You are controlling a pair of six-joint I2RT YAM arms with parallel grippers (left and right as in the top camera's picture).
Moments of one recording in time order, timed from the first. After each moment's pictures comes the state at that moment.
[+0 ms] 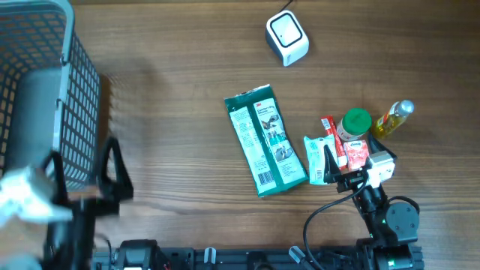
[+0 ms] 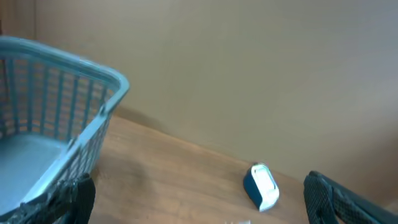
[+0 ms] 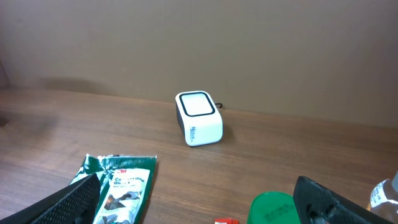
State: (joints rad) left arm 0.00 0.40 1.14 -0.81 -0.04 -0.38; right arm 0.11 0.01 0.01 0.01 -0.16 -0.01
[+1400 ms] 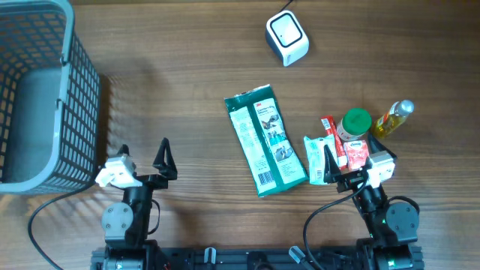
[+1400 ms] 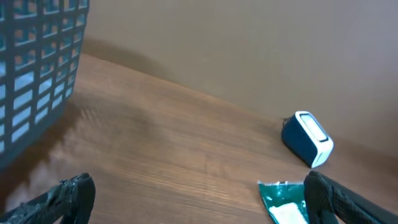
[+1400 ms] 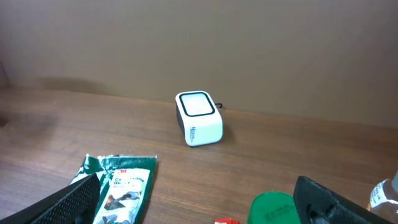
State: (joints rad) left arm 0.00 0.01 0.01 -0.07 0.02 -0.36; right arm 0.11 0.01 0.01 0.01 -0.16 -0.01
